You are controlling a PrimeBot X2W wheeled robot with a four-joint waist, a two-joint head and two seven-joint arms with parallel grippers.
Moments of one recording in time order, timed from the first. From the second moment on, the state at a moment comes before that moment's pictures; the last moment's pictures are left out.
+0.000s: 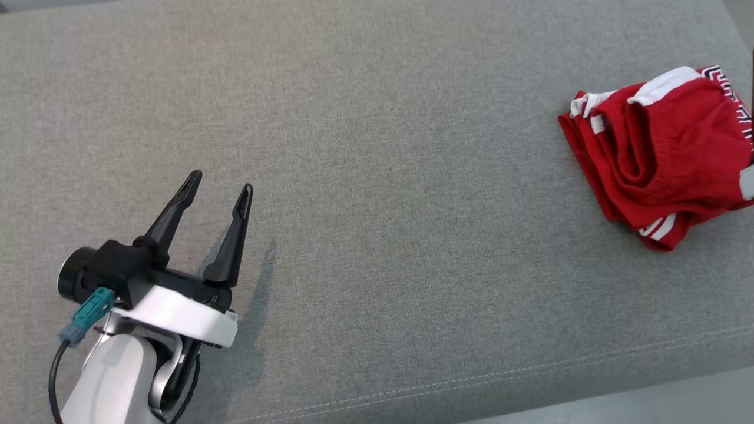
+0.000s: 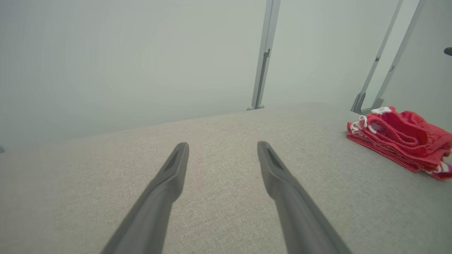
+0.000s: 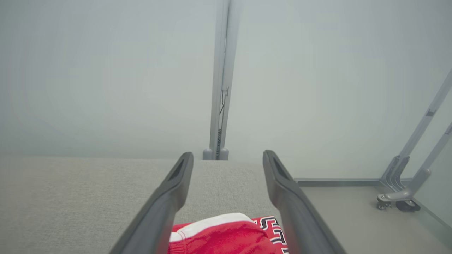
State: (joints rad) left arm -0.29 0.27 -0.24 0.11 -0.35 -0.09 -0.19; right arm -0.74 -0.49 0.20 0.65 0.48 0.13 -0.25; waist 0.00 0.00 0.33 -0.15
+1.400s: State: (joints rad) left arm 0.08 0.29 -0.13 0.11 -0.42 0.04 -0.23; right arm 0.10 -0.04 -0.07 0.01 0.11 0.13 -0.14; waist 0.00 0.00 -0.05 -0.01
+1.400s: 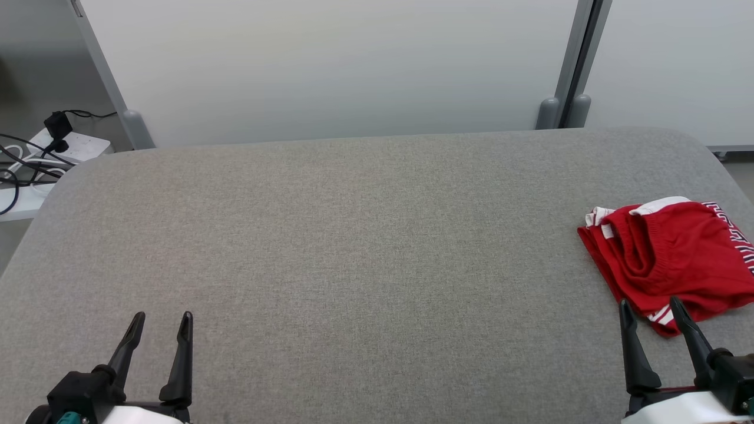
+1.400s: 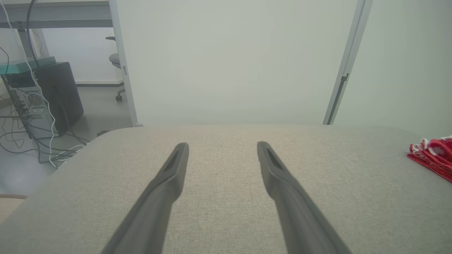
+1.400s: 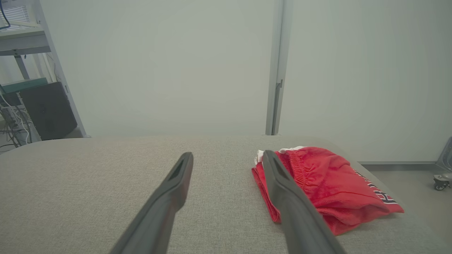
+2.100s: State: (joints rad) left arm 0.10 0.30 -0.14 0.10 -0.43 0.06 -0.21; right arm 0.11 -0.04 -0.06 0.01 0.11 0.13 -0.14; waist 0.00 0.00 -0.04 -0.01
